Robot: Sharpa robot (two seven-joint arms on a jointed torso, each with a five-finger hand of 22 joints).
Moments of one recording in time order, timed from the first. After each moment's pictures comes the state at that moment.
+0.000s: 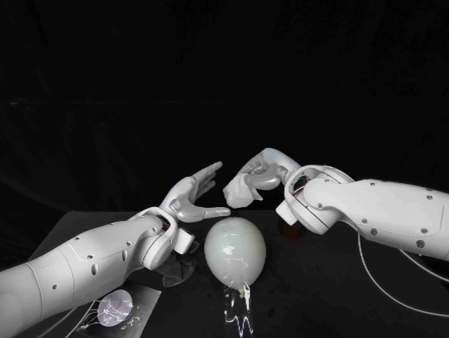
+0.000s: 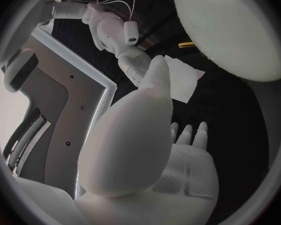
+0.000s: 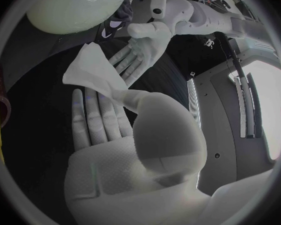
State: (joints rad) left arm 1.21 -0.50 -0.07 1.11 -0.45 -0.21 0.59; left_hand 1.83 -0.29 0.00 0.30 0.05 0.22 0.03 0.05 0.05 0.10 0.00 0.02 0.02 0.08 0.14 0.02 0.02 0.08 0.13 0.25 0.03 0.02; right arm 1.47 -0.72 -0.13 1.52 -0.83 -0.50 -0.20; right_hand 1.30 -0.03 0.72 0.03 0.19 1.00 0.20 0.20 0.25 1.18 0.15 0.06 0.06 1.01 0.14 0.11 0.12 0.18 0.71 0.27 0.20 0.30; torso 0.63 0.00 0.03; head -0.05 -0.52
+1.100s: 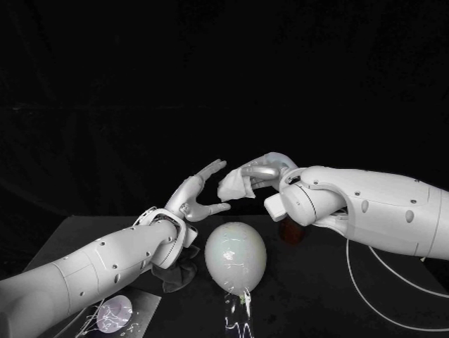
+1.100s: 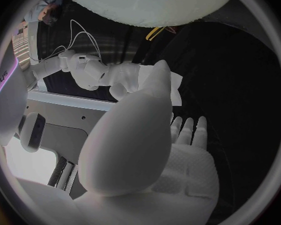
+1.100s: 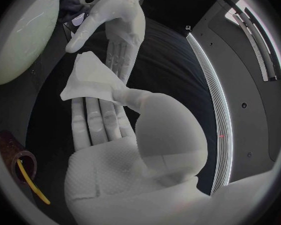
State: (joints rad) left arm 1.21 -0.40 -0.06 0.97 -0.73 -0.57 0.67; left_hand 1.83 -0.26 0.08 0.30 0.05 0.34 0.15 0.09 0.09 0.25 0.11 0.04 0.03 0.21 0.17 0.06 0.07 0.16 0.22 0.26 0.05 0.04; right arm 1.49 -0.66 -0.12 1.45 -0.26 -0.56 -0.12; right_hand 1.24 -0.02 0.72 -0.01 0.34 1.02 0.19 0.21 0.26 1.22 0.13 0.06 0.06 1.04 0.13 0.12 0.12 0.17 0.71 0.27 0.26 0.34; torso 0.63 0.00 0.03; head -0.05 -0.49
